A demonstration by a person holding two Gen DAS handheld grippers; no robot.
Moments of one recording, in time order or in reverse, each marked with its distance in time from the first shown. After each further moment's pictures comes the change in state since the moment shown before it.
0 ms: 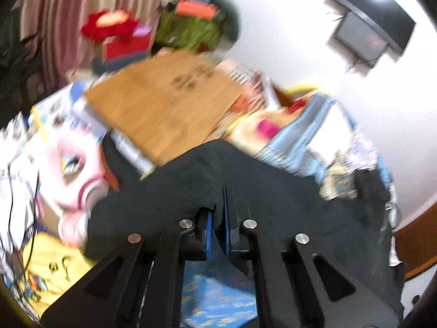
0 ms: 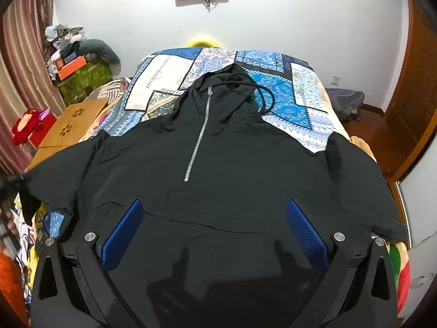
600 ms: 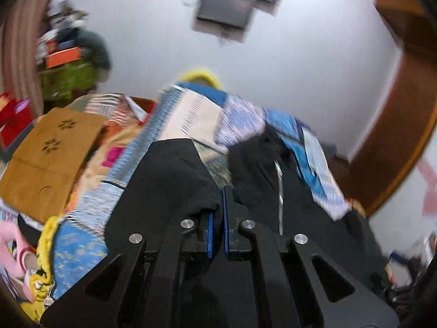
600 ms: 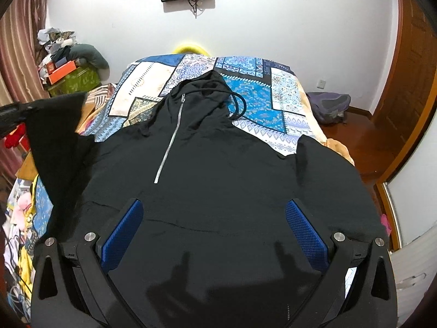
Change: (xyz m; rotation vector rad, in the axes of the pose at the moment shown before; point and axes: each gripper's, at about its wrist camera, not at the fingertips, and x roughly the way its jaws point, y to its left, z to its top) left arm -0.029 -0.251 -0.047 0.485 0.028 -0.353; right arm -0.012 -0.034 -0.005 -0.002 -0.021 -0.056
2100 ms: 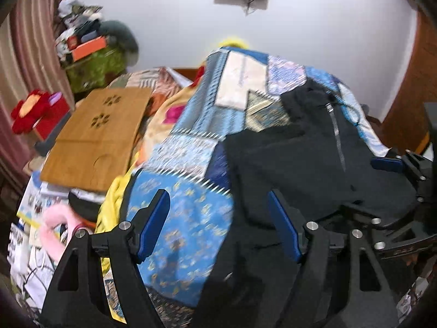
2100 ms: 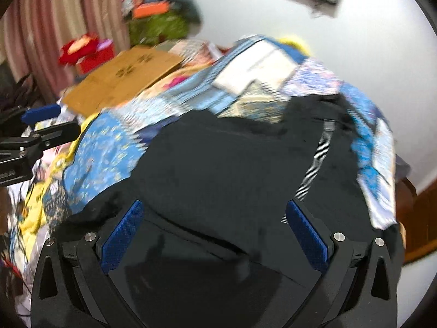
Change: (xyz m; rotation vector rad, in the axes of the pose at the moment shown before) left arm -0.062 0.099 -0.075 0.053 0.141 0.209; right arm 0.075 0.194 0.019 -0.465 0.119 0.242
